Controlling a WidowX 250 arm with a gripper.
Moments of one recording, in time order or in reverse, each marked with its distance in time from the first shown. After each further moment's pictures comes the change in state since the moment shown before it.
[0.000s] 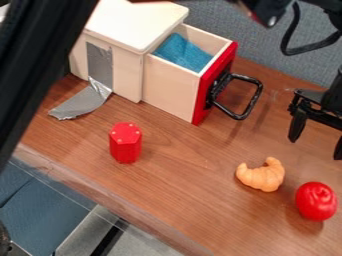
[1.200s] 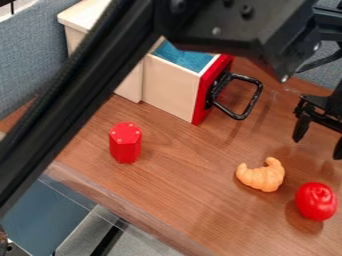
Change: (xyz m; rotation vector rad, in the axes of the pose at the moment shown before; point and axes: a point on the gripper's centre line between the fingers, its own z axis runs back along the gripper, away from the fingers) arm 0.034 -0.008 -0.028 0.055 -0.018 0.008
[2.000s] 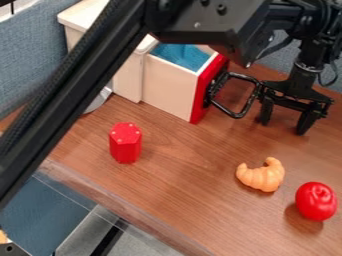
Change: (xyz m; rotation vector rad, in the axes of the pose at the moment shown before) arm 0.032 0.068 -0.025 -0.026 0.057 0.150
